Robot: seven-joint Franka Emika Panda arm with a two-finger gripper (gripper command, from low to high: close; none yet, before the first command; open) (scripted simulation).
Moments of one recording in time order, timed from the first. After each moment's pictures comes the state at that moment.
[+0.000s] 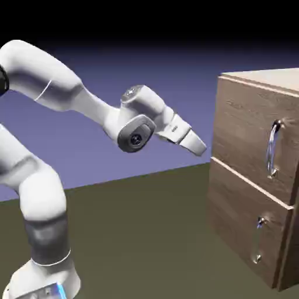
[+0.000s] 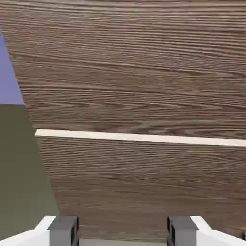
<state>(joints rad) 0.03 -0.58 -0.03 -2.80 -0.05 3.04 0.71</state>
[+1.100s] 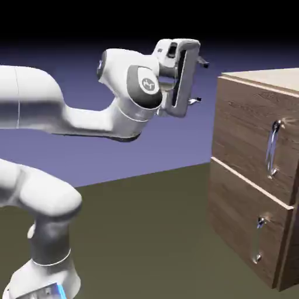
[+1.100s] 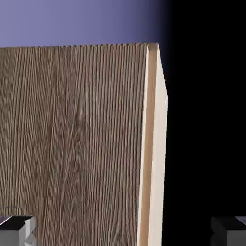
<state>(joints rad) 0.57 -0.96 -0.71 -2.51 -1.49 3.02 -0.03</state>
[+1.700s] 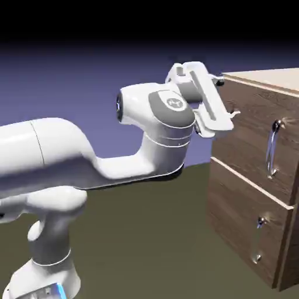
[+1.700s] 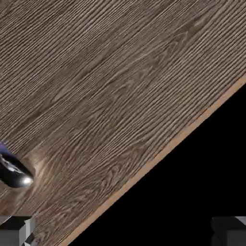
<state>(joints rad) 0.86 -1.16 -1.09 -2.35 -2.27 3.01 -0.44</state>
